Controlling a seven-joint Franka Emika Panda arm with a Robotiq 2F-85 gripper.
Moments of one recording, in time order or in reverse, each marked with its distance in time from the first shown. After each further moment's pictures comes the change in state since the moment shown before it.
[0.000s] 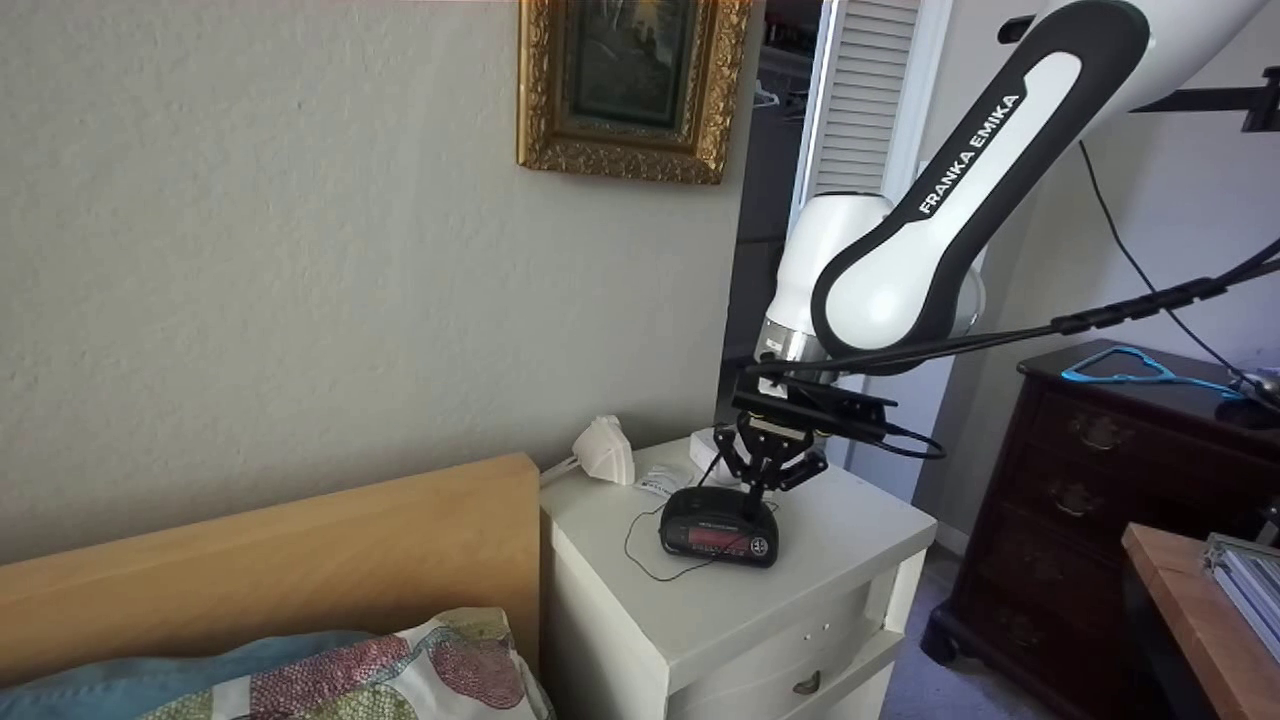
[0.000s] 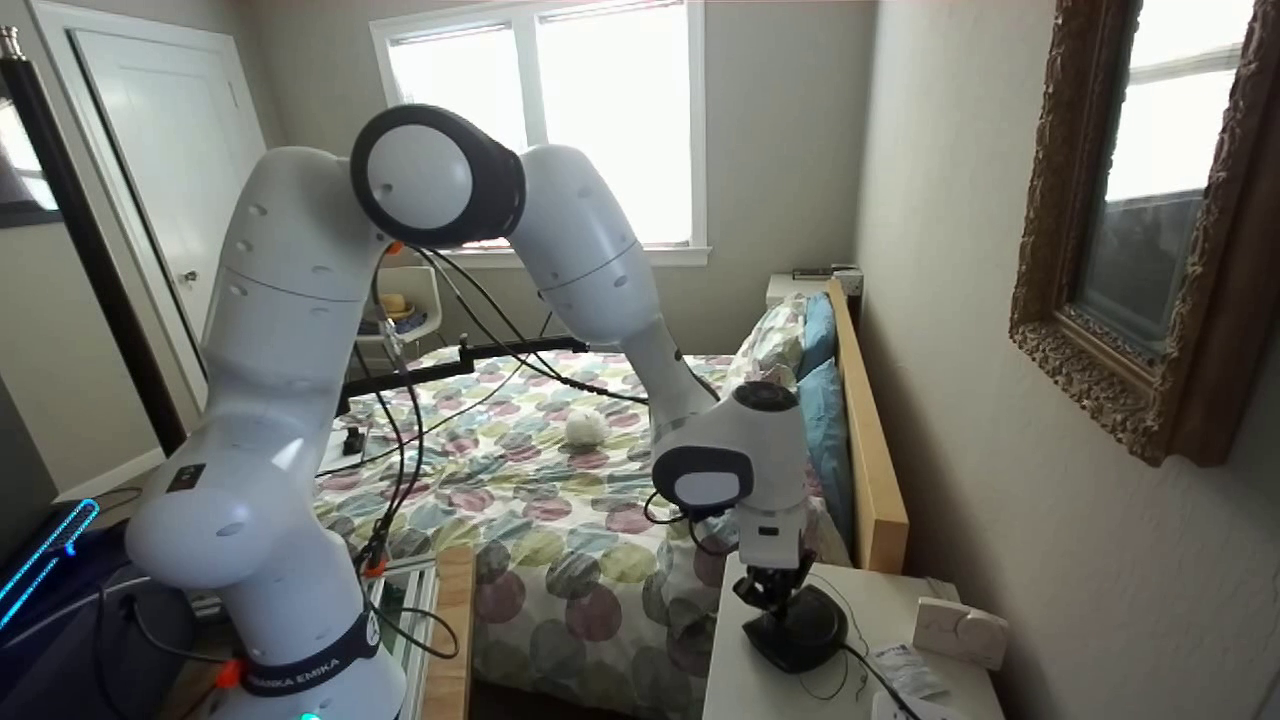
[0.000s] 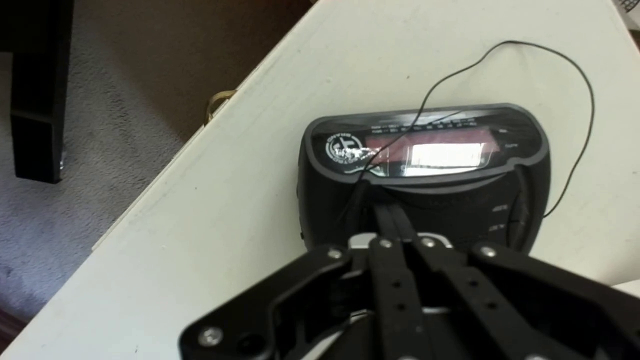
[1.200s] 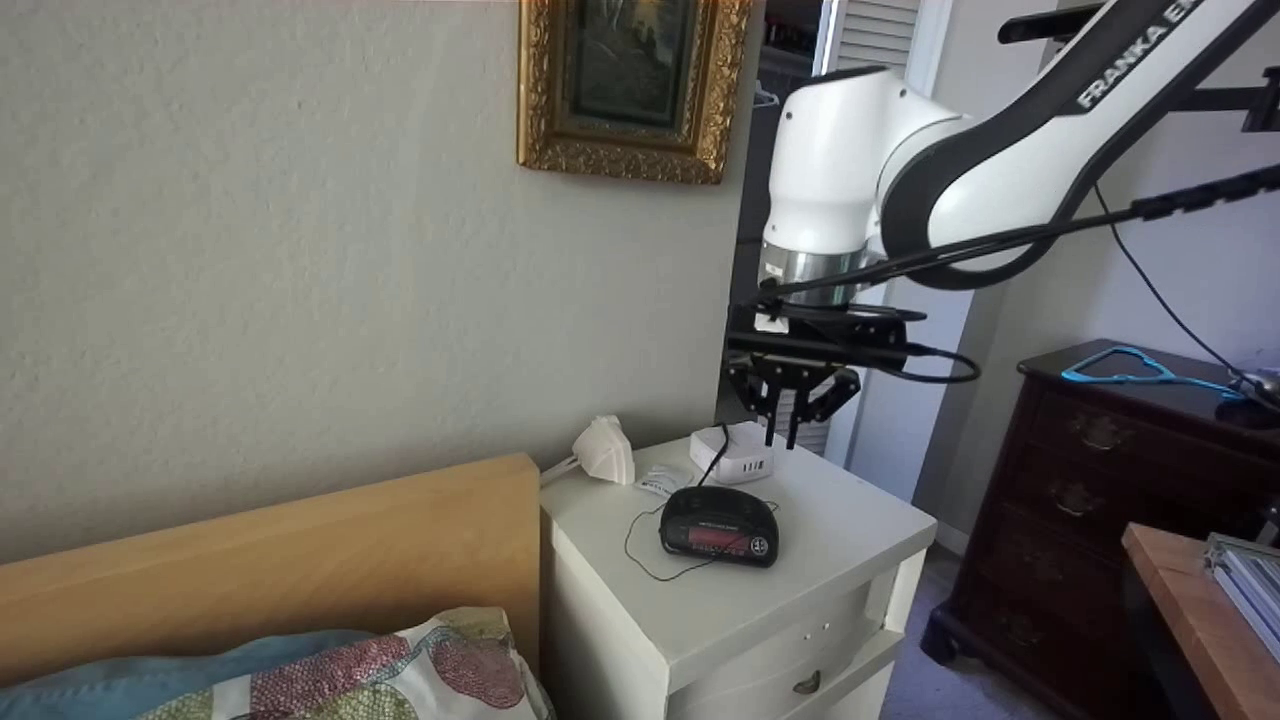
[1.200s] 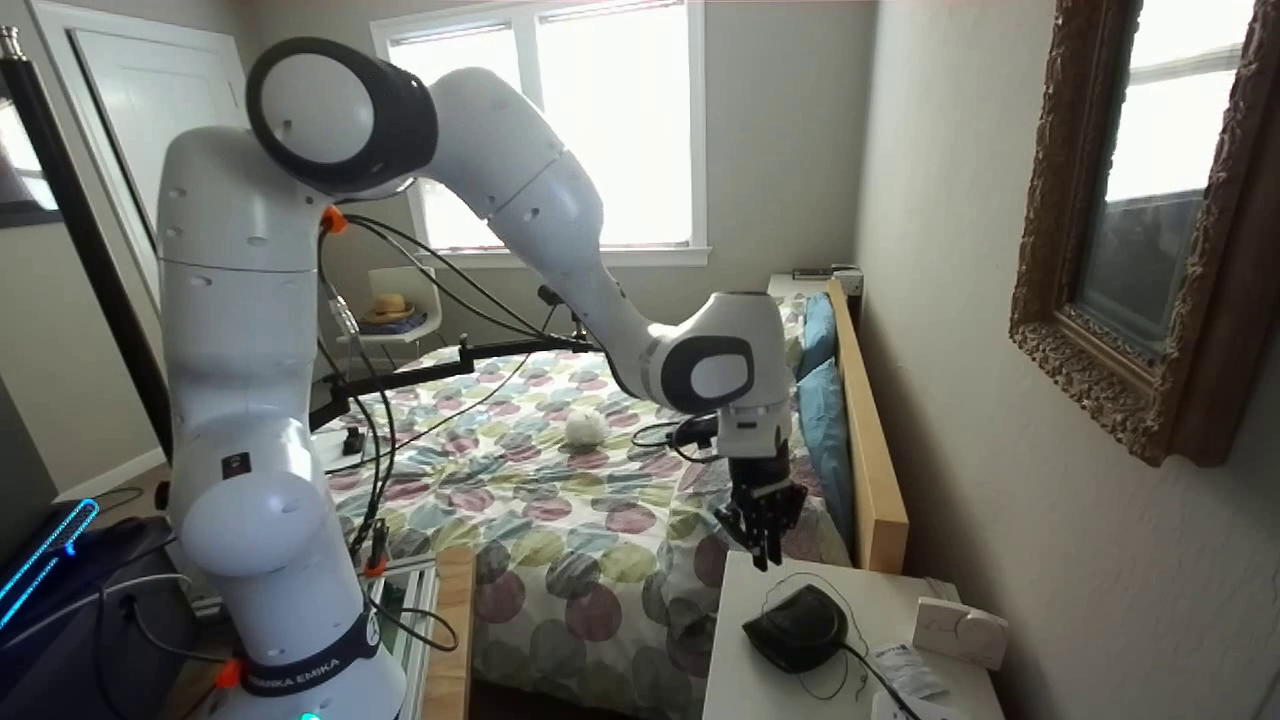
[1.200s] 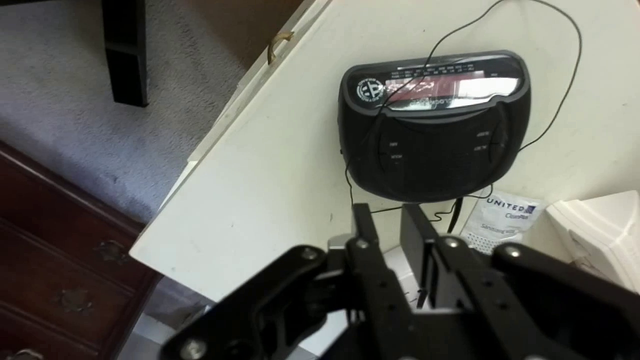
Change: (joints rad) arm 0.334 -0.225 -0.291 -0.010 -0.496 -0.326 0.533
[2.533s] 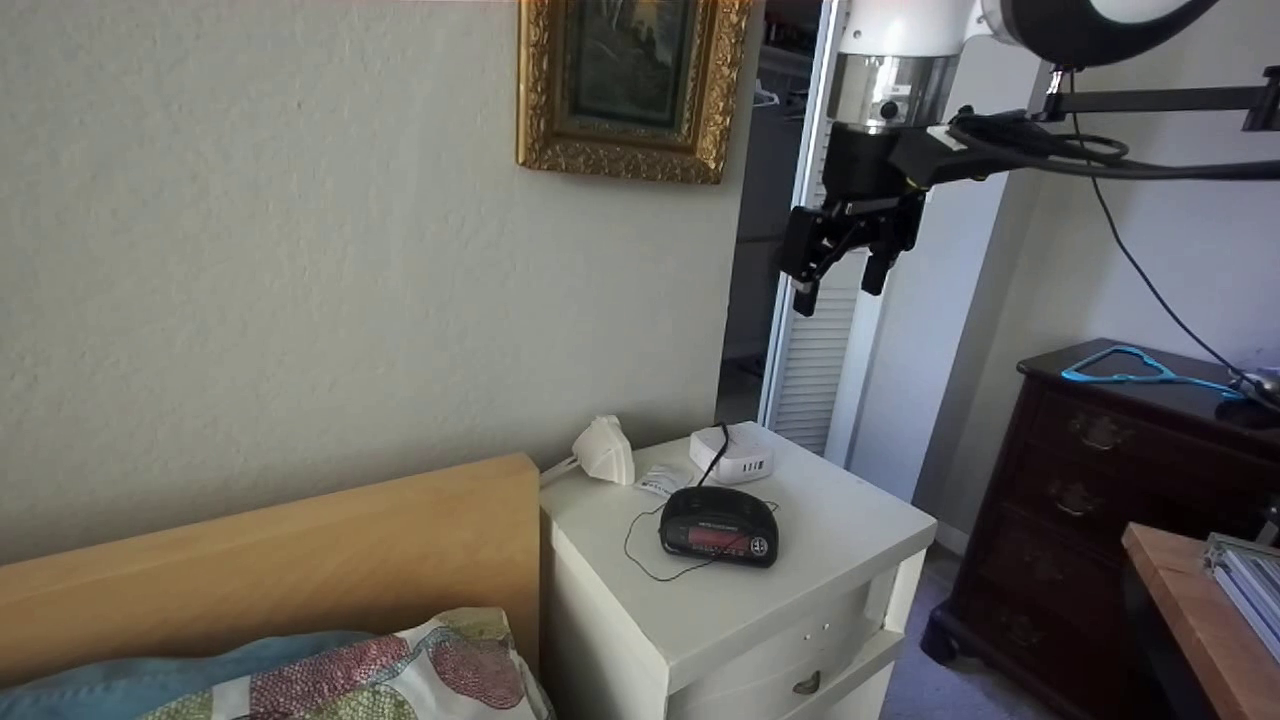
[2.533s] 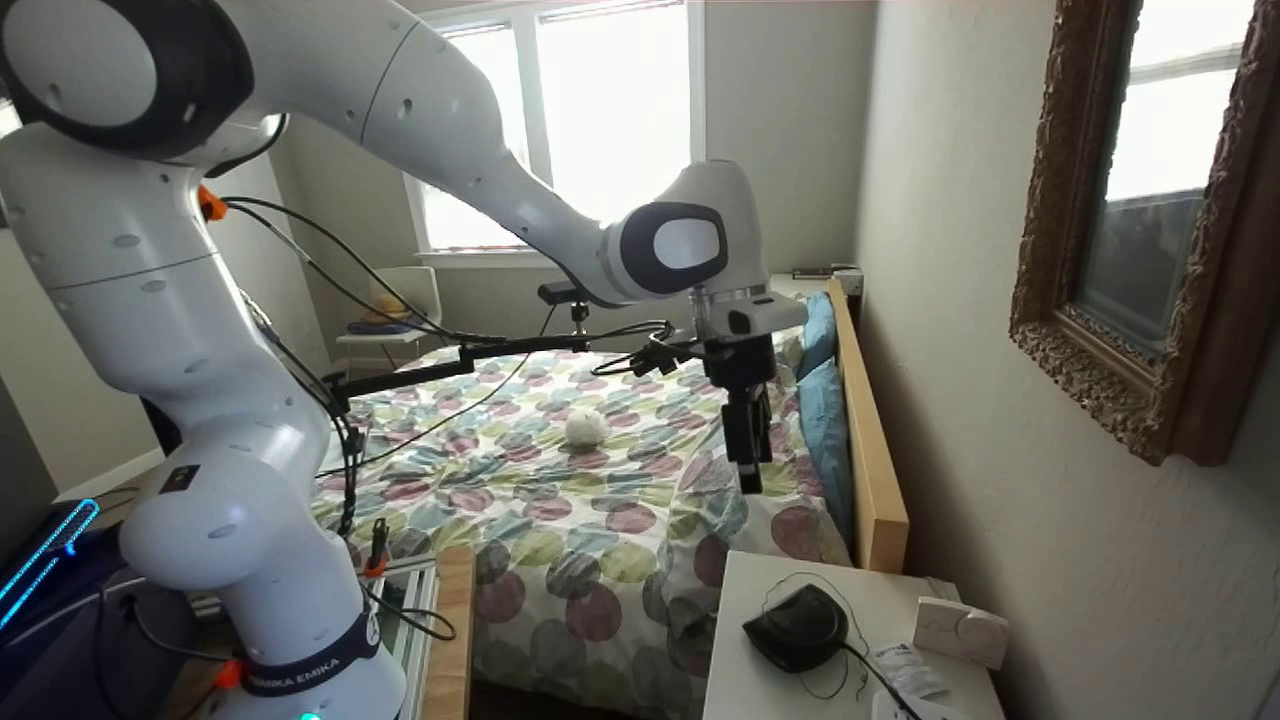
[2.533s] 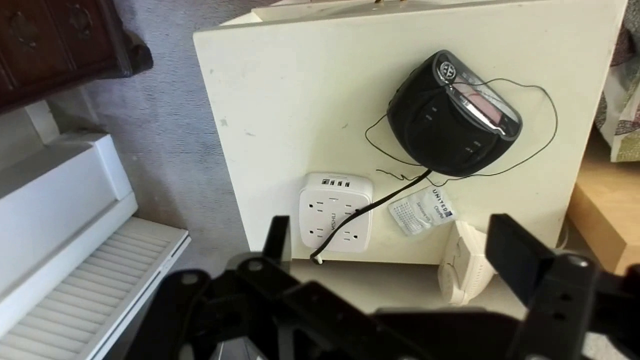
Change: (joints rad) arm -0.373 -0.352 0.370 -0.023 -0.137 -0.293 -0.730
